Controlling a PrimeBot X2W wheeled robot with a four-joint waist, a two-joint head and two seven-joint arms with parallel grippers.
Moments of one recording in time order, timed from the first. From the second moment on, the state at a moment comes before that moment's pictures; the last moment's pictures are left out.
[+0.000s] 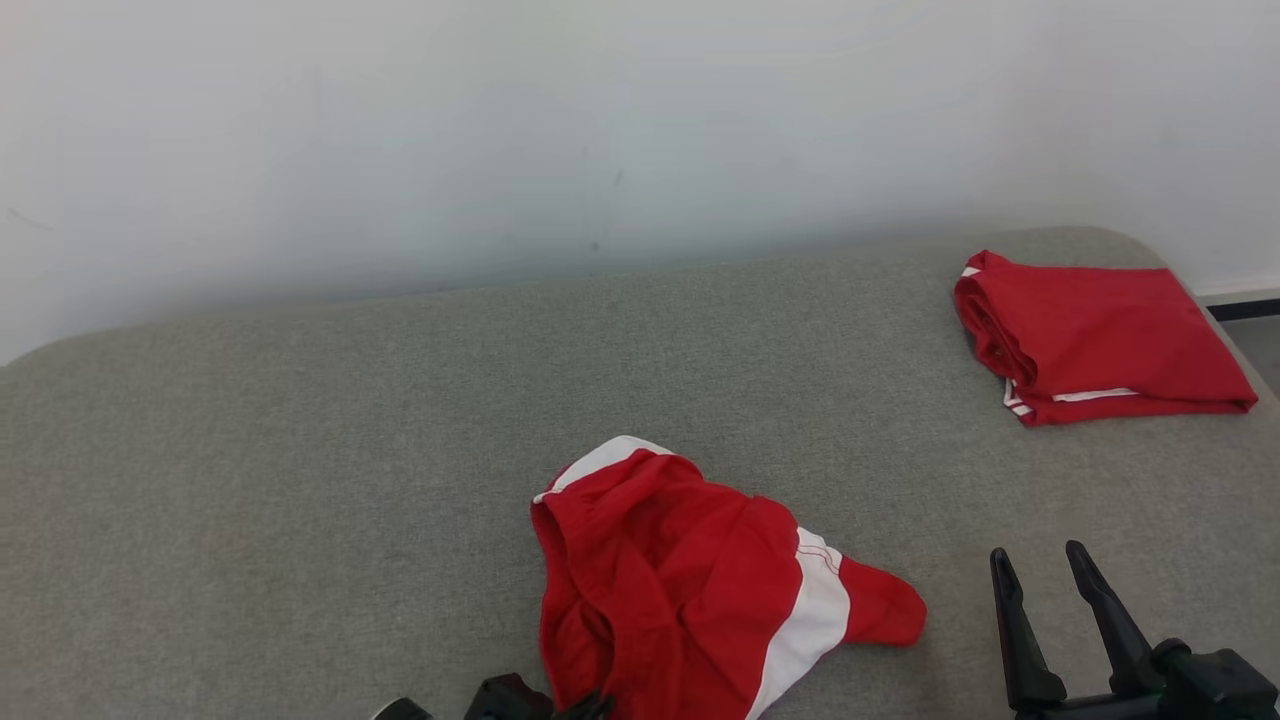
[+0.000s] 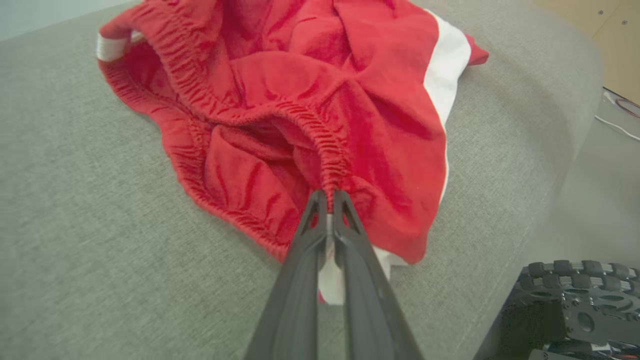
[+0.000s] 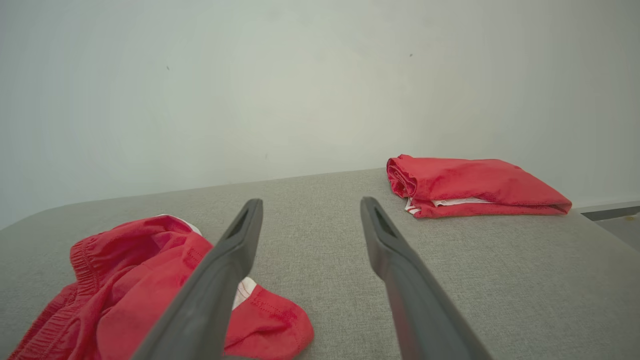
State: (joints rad) left arm -0.28 0.23 -0.79 0.54 -0.40 -0.13 -0.15; right arm 0.07 -0.19 0.08 0.12 0.30 0.13 -0.26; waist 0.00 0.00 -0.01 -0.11
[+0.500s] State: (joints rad) left arm -0.21 0.31 -0.63 0.50 -0.49 -0.03 -0.25; right arm 0.09 -0.19 0.07 0.13 0.30 0.13 -0.26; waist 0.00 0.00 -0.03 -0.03
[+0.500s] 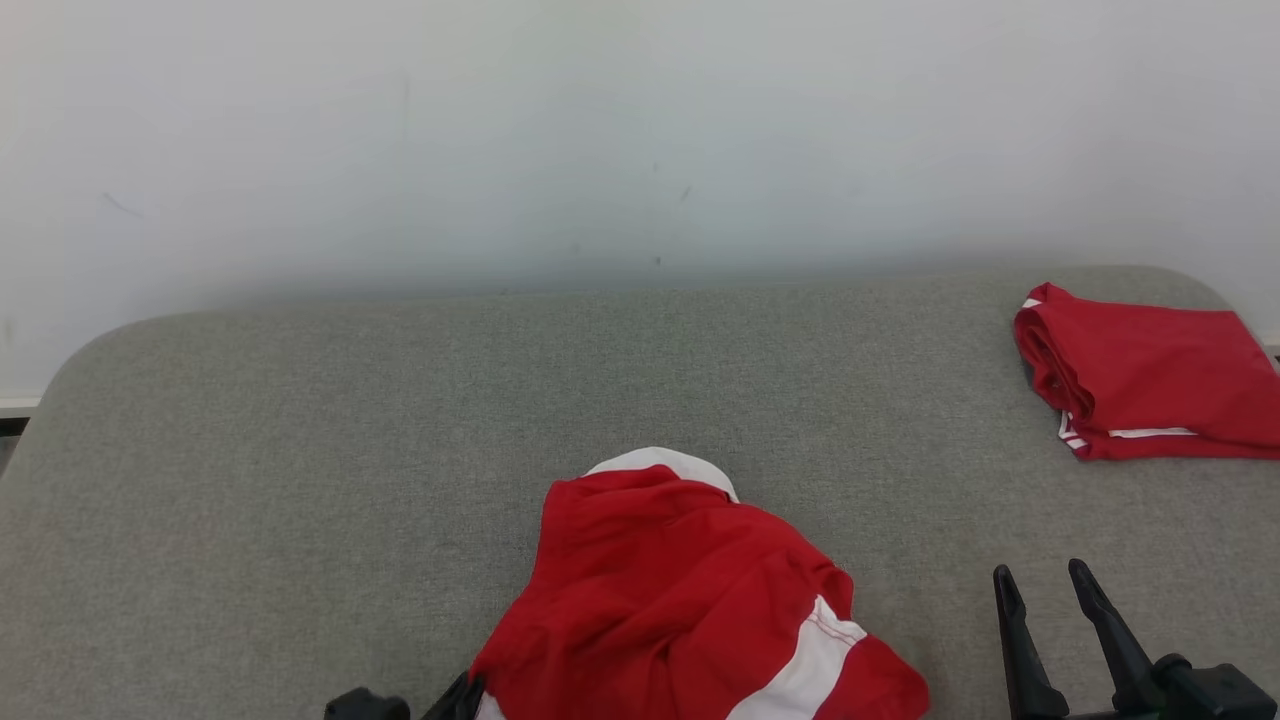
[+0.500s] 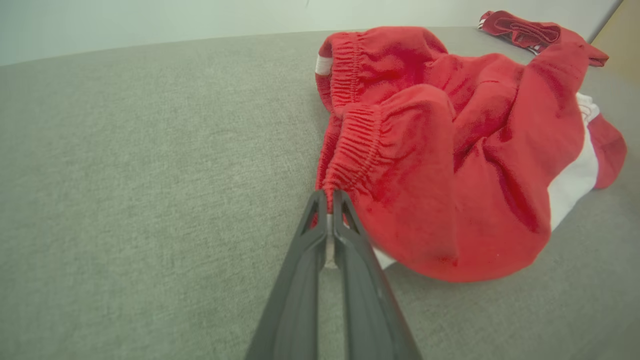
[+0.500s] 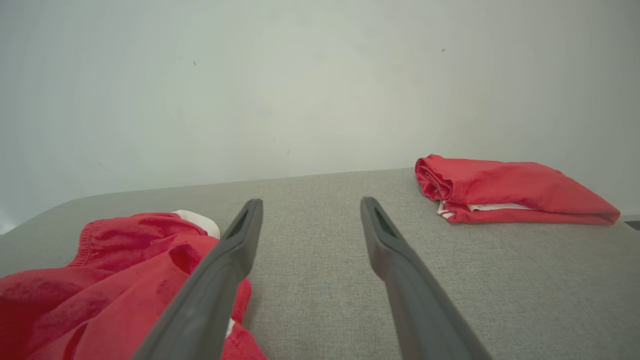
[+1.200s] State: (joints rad) left arm -0.03 0.28 -0.34 0.18 -0.37 0.04 -0.26; right arm 0.09 -0.20 0.08 0.13 0.30 0.13 -0.26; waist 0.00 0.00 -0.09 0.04
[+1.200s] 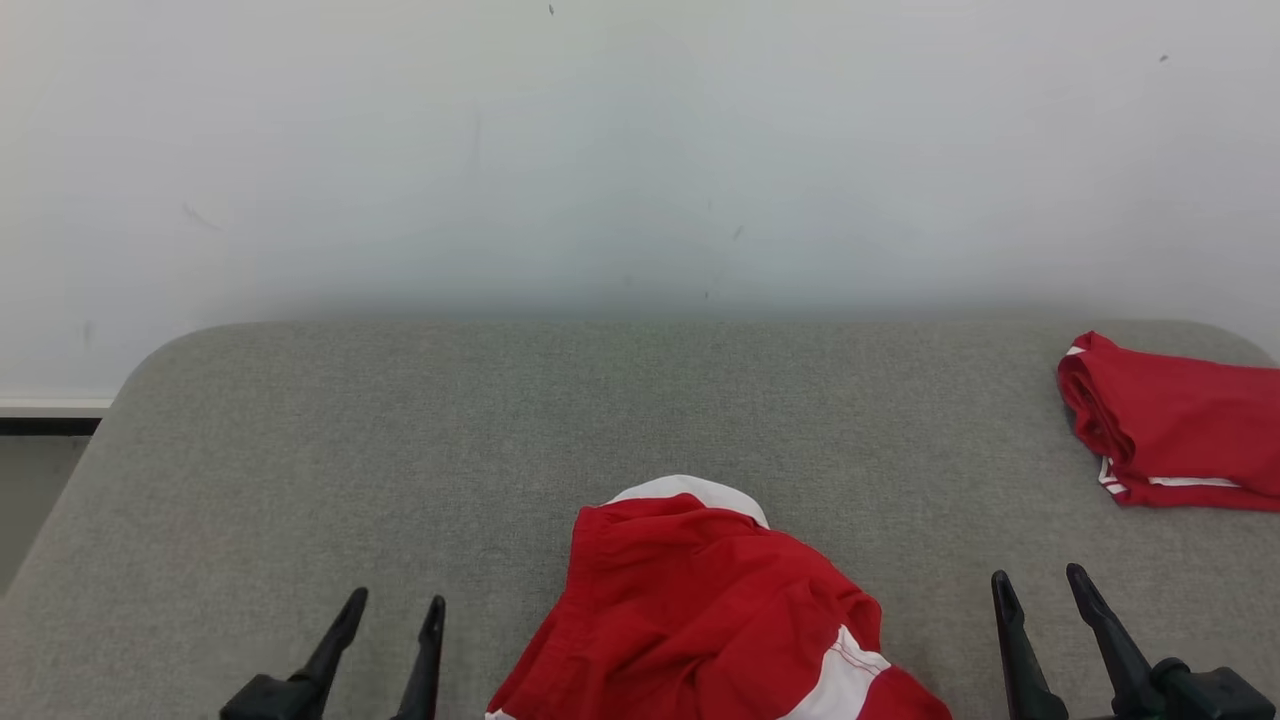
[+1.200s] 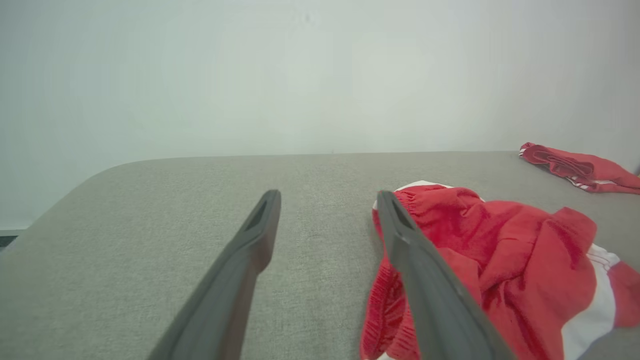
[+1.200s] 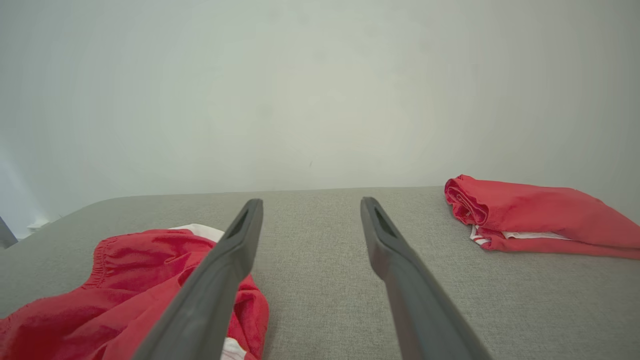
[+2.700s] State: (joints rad) left arm -0.15 0.41 -0.71 0.38 -0.30 -0.13 -0.23; right arm -0.14 -0.46 0.62 0.39 0.39 0.13 -0.21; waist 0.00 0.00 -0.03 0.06
